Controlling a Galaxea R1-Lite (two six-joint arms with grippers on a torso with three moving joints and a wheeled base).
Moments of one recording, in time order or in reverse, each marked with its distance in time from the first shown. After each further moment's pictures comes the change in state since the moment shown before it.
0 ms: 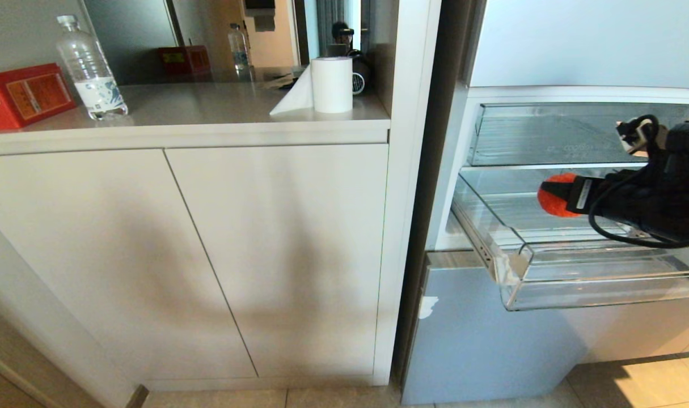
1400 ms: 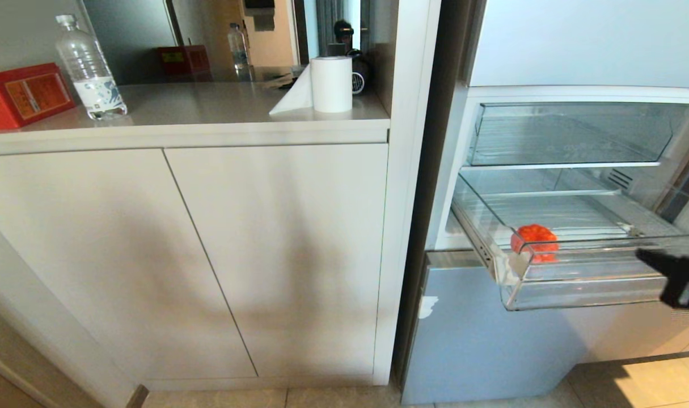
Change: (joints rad) left arm 0.000 0.000 0.000 0.000 0.000 0.000; right arm -0.008 -0.589 0.579 0.012 -0.010 0.043
